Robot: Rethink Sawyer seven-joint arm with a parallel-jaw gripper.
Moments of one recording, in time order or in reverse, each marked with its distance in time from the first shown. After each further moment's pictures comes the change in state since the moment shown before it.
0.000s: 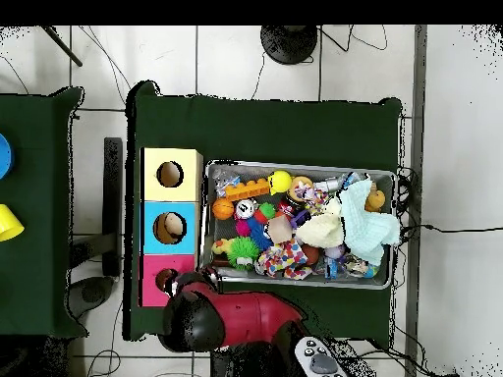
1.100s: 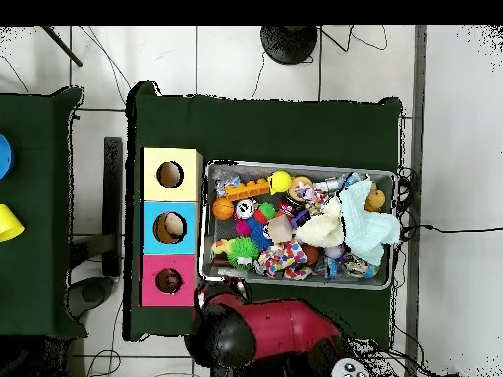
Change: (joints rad) arm -0.105 -0.086 0.009 0.028 -0.193 0.097 0.000
